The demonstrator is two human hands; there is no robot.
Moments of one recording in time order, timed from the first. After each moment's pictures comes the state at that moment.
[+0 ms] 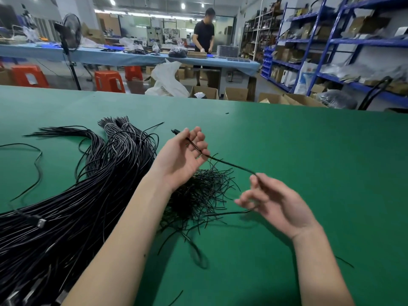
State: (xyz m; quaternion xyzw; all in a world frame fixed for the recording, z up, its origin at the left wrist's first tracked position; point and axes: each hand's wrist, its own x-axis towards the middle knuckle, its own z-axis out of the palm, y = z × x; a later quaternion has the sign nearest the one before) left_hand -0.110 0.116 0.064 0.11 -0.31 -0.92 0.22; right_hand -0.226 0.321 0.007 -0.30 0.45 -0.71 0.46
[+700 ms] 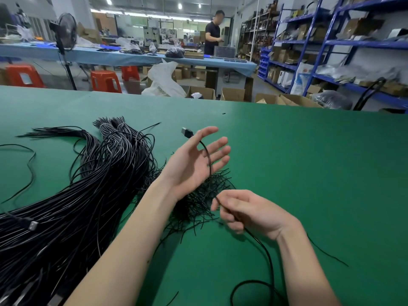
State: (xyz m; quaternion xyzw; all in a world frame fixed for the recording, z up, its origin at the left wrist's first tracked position) left_hand -0.119 0.133 0.050 0.02 -0.39 -0.91 0.16; right_hand -0.213 0.300 0.001 -0.41 0.56 -0.50 0.51
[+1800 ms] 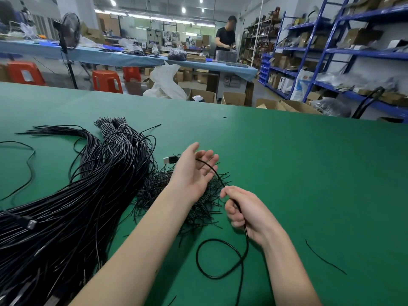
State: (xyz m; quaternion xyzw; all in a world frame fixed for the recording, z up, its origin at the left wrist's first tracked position) left_hand -0.132 0.150 0.053 0.27 -0.28 -0.89 0.25; right_hand -0.210 0.280 -0.015 -0.22 0.63 -0.62 0.41
